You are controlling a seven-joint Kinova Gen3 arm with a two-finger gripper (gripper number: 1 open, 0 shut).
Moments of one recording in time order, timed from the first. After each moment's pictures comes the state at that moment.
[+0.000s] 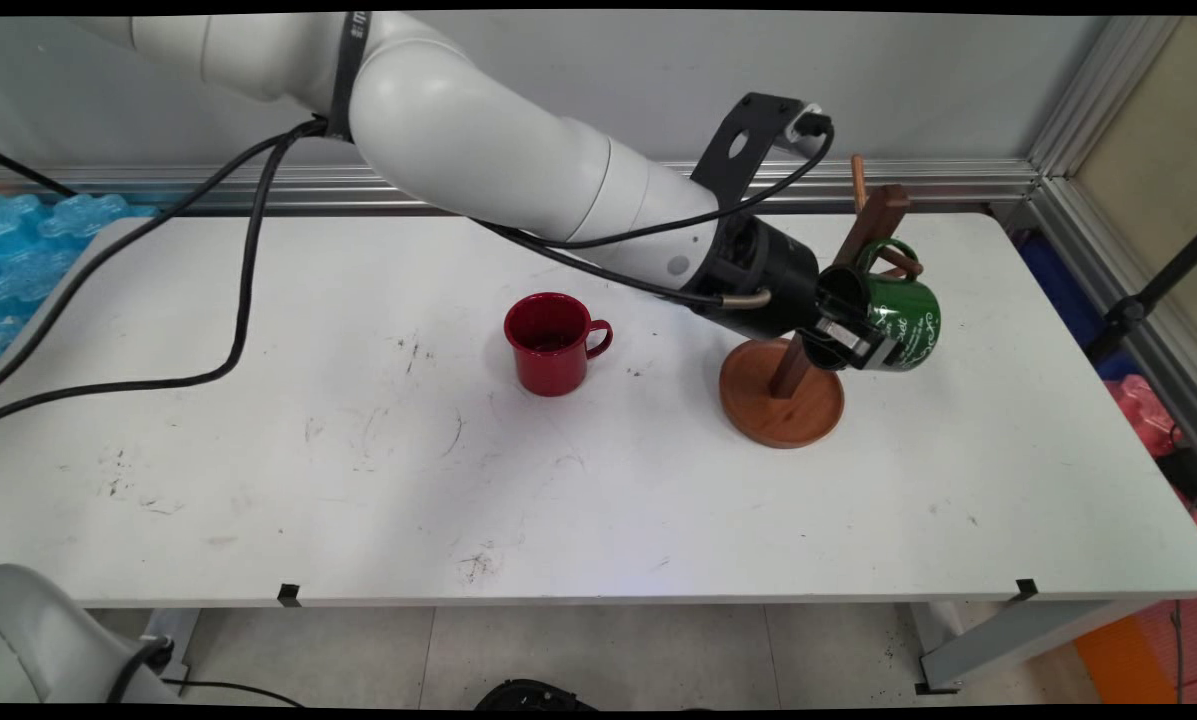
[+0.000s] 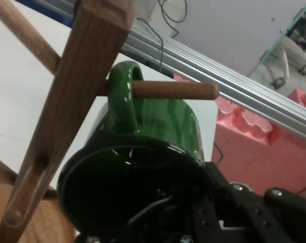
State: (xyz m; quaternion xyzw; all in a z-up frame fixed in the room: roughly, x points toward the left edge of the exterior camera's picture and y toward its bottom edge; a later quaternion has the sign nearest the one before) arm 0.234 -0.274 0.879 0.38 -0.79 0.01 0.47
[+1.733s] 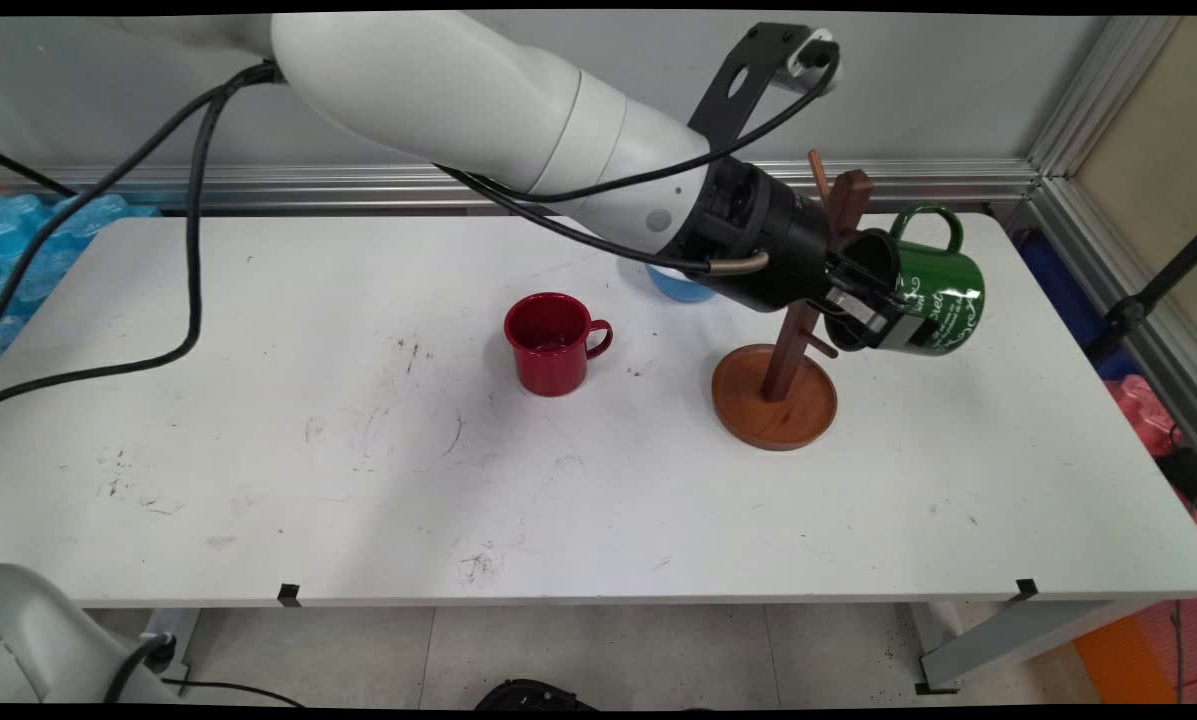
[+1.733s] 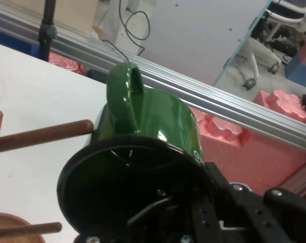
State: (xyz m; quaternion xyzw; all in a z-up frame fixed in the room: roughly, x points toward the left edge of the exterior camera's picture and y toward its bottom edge) arm 0.241 -0.258 0.923 0.33 -0.80 0.01 0.50
